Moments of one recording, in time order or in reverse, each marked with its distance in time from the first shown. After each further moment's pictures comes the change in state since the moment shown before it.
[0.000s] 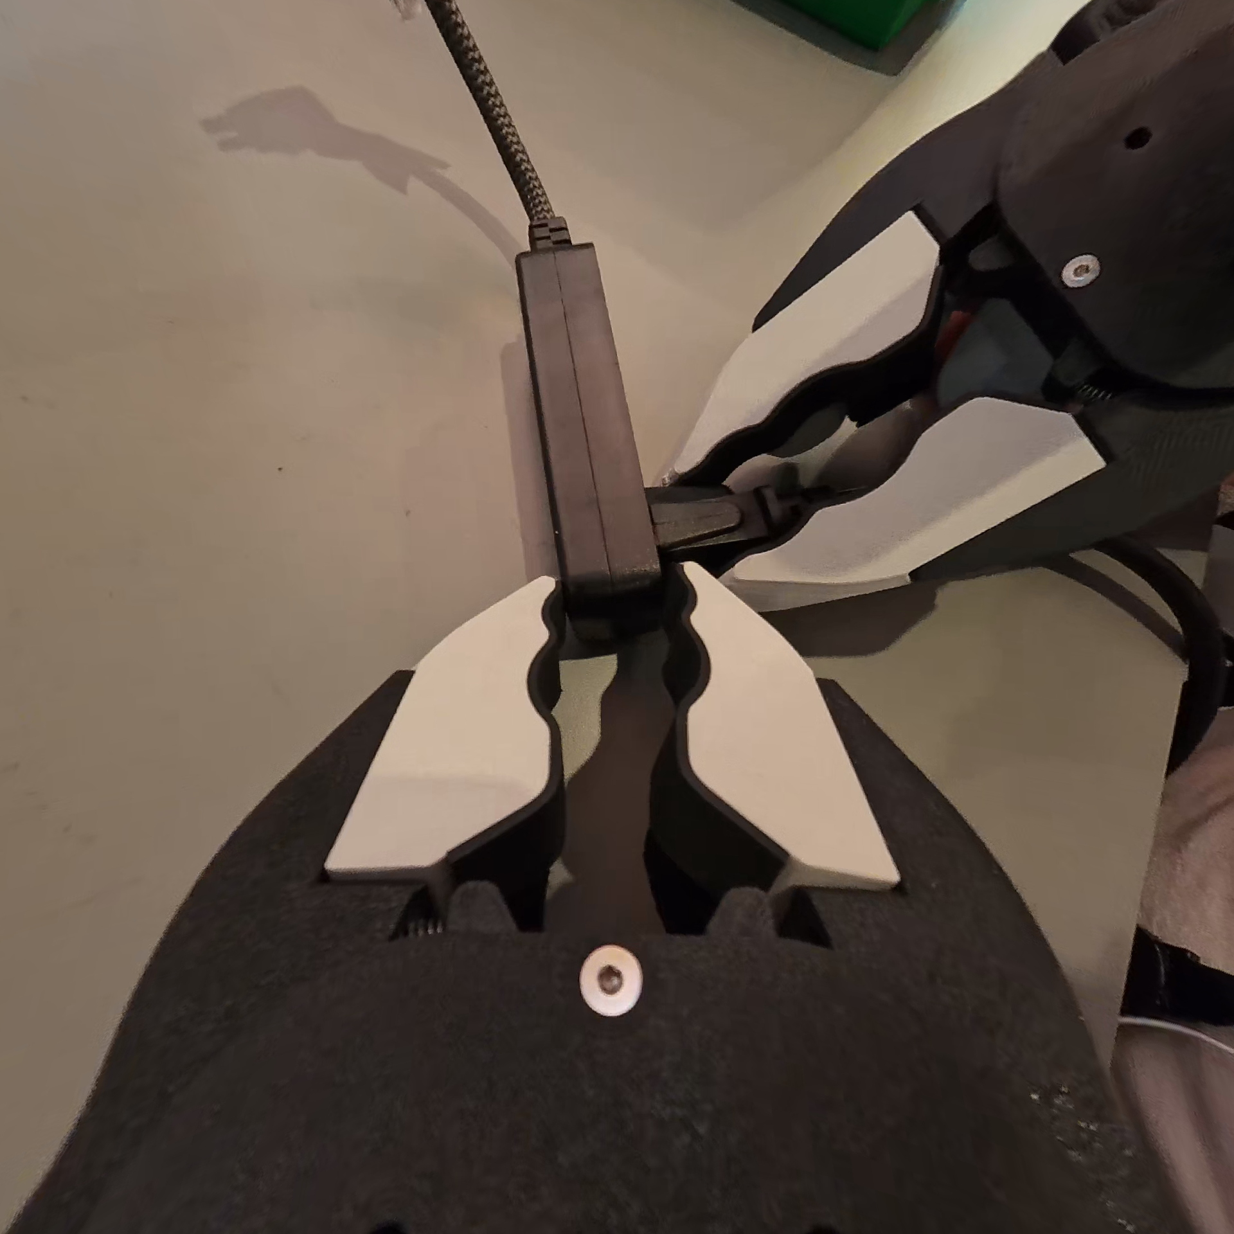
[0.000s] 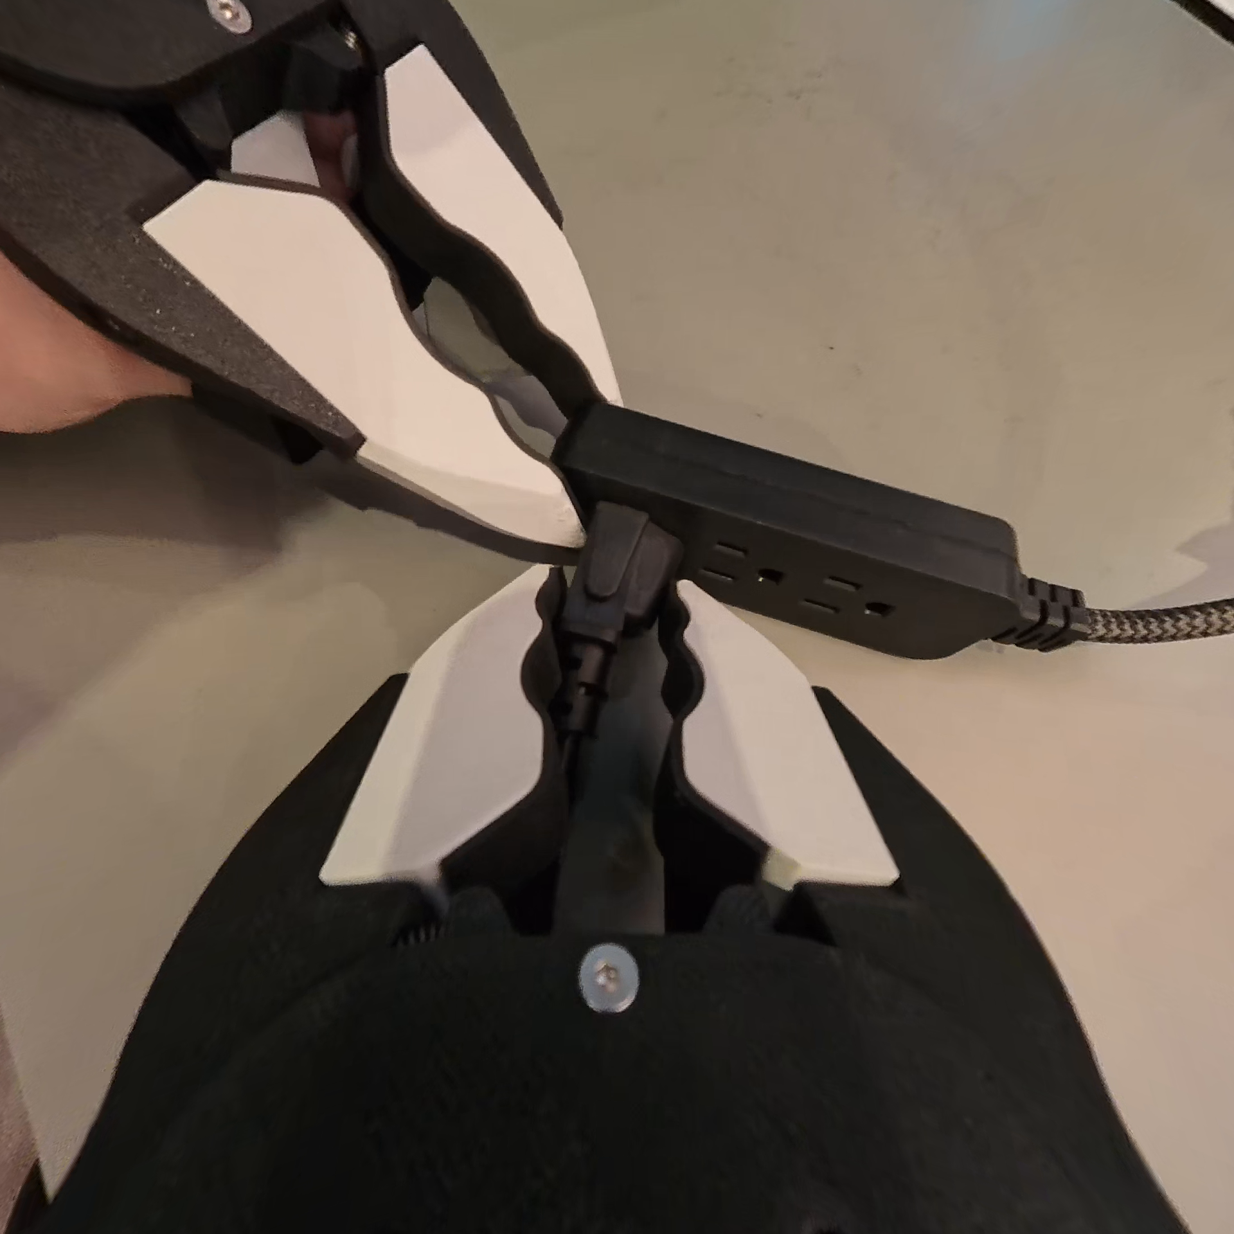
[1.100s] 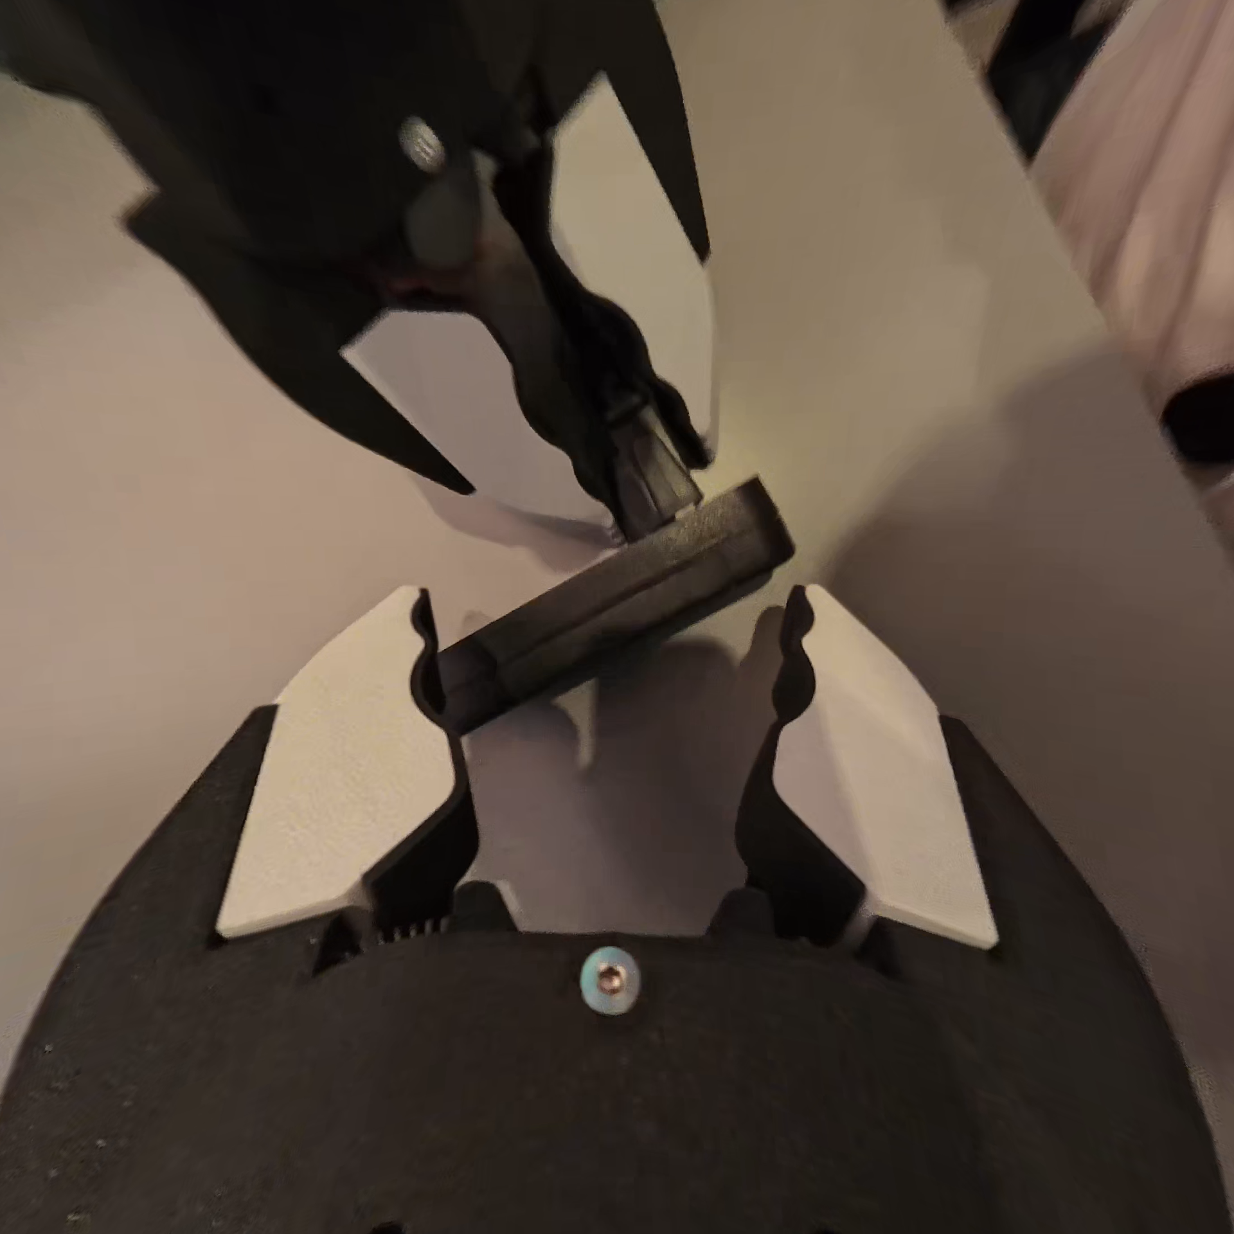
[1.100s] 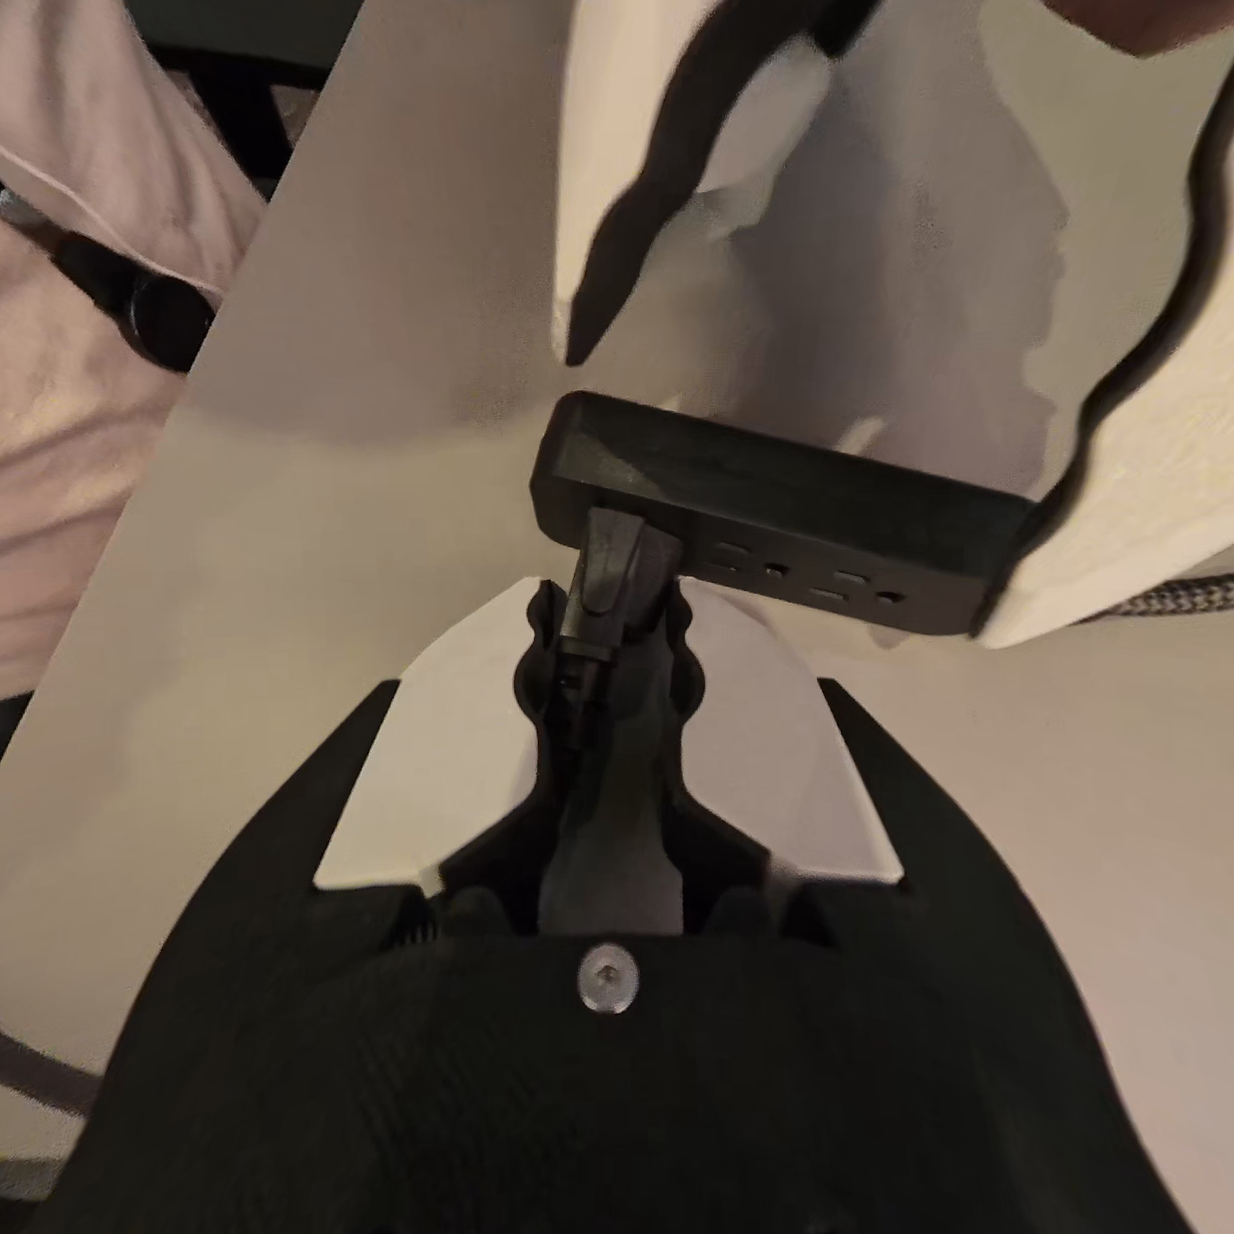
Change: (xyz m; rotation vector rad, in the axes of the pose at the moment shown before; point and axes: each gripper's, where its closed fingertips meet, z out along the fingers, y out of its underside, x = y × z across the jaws) left arm 0.041 -0.029 0.024 -0.370 0.532 0.929; right arm 0.000 0.042 -0.042 -0.067 -0.614 -0.518
